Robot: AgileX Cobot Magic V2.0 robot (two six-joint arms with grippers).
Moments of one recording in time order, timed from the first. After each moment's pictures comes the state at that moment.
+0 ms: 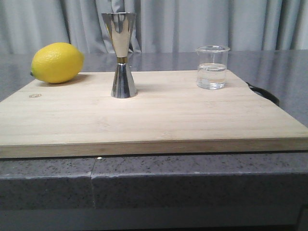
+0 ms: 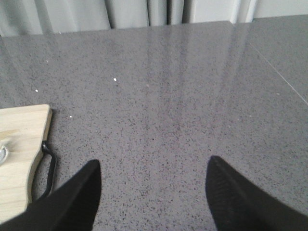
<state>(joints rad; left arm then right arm) -0.10 0.67 -0.79 -0.10 0.68 0.09 -0.07 0.56 -0.71 -0.18 0.61 0.15</state>
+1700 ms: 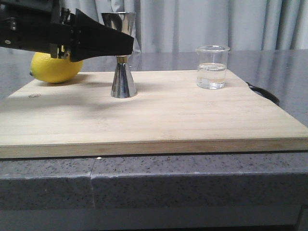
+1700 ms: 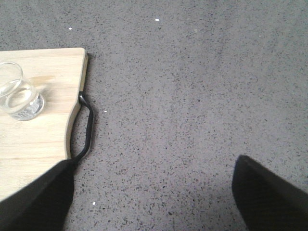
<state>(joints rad) -0.25 1.72 -0.95 -1.77 1.08 2.18 -0.07 0.78 -0.84 0.08 0.75 -0.08</state>
